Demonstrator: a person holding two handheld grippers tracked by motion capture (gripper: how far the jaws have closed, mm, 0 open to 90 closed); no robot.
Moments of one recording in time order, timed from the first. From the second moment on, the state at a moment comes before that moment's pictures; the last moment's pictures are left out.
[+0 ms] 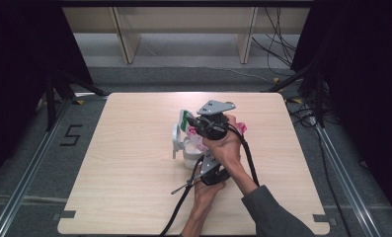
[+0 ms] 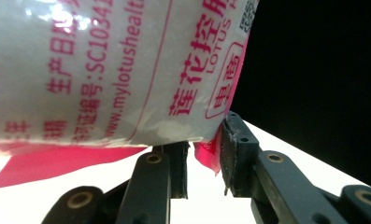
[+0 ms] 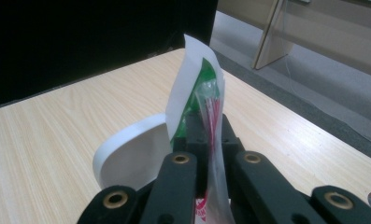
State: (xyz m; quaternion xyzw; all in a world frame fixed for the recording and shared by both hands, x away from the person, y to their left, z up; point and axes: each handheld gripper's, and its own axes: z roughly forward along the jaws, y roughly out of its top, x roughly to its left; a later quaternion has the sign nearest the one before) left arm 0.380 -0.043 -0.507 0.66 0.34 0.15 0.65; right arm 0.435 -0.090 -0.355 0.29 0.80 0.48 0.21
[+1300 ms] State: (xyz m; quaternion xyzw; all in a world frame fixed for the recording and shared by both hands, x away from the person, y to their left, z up) left arm 0.381 -0.043 -0.506 0.66 0.33 0.15 0.65; right arm 0.435 -0.090 -0.354 0.28 0.81 0.48 0.21
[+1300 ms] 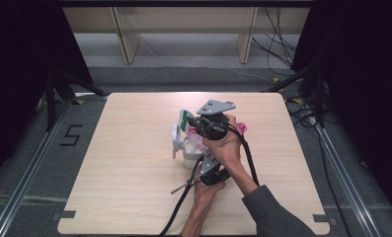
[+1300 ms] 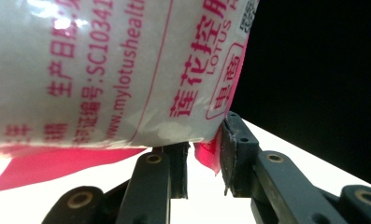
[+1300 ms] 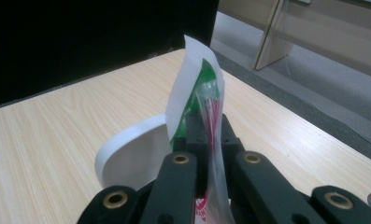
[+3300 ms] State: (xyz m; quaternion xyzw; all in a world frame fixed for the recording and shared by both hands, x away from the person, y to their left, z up) left arm 0.381 -0.036 -0.504 0.69 0.32 0.17 0.62; right arm 0.433 -0.087 -0.357 0.28 0.81 0.47 0.21
